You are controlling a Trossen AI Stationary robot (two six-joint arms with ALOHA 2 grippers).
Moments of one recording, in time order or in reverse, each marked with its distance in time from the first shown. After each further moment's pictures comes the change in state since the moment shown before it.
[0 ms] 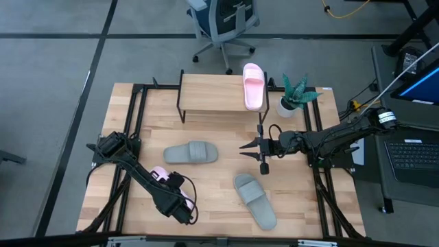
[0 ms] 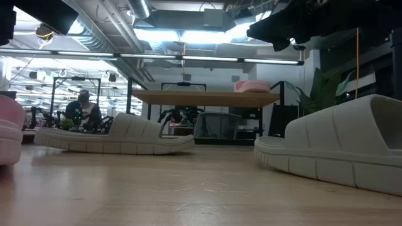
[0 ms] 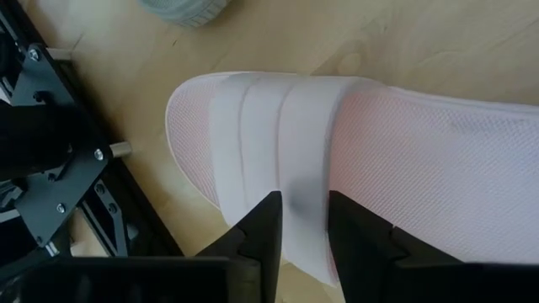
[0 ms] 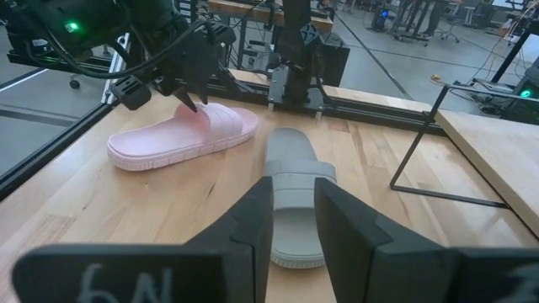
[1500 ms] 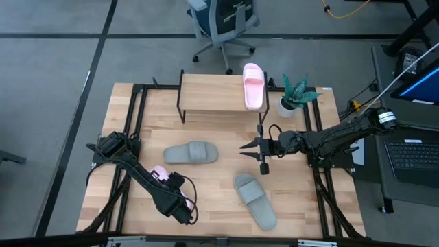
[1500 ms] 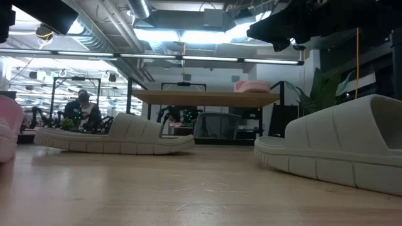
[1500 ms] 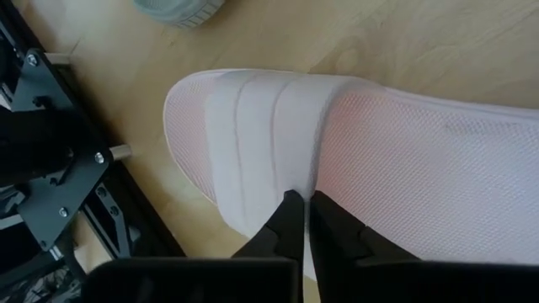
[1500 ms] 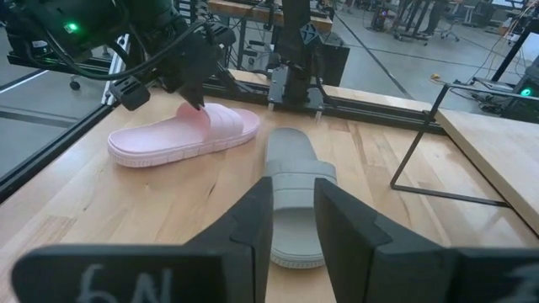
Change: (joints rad) left arm 0.000 0.000 -0.001 0.001 0.004 0.026; right arm 0.000 0.000 0.000 -0.001 0.000 0.007
